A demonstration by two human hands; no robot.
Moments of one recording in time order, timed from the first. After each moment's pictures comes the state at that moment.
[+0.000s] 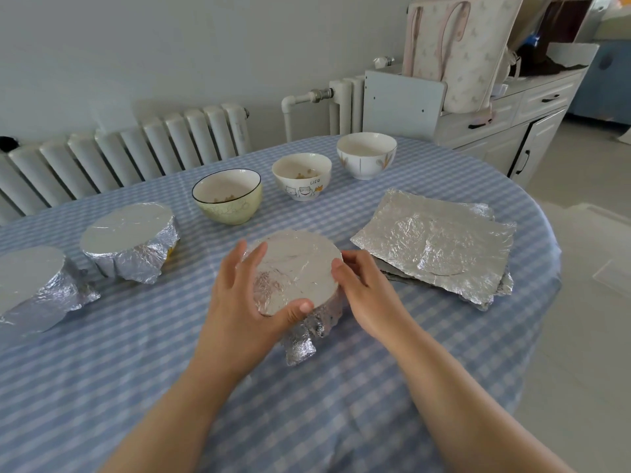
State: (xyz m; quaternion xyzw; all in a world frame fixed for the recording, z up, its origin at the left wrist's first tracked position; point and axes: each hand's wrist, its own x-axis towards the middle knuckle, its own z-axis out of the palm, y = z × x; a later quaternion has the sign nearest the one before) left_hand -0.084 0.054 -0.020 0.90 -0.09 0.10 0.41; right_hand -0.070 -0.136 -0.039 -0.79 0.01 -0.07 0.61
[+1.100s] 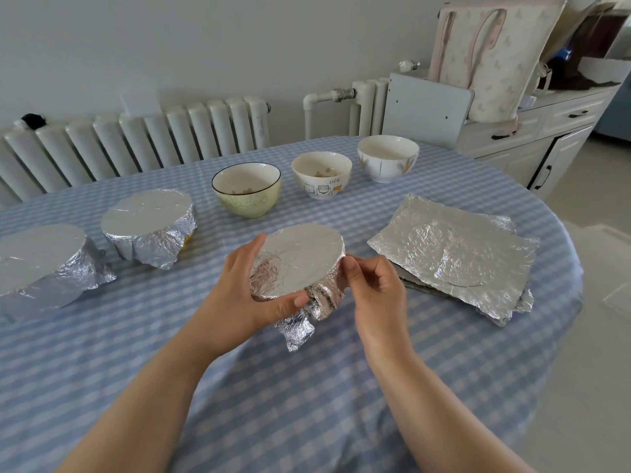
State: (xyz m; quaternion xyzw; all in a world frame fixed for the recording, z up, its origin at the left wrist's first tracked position) left_hand -0.070 0.081 -0.011 0.87 -0.09 -0.01 0.49; right_hand -0.075 -0.105 -0.042 -0.63 0.04 -0.22 0.74
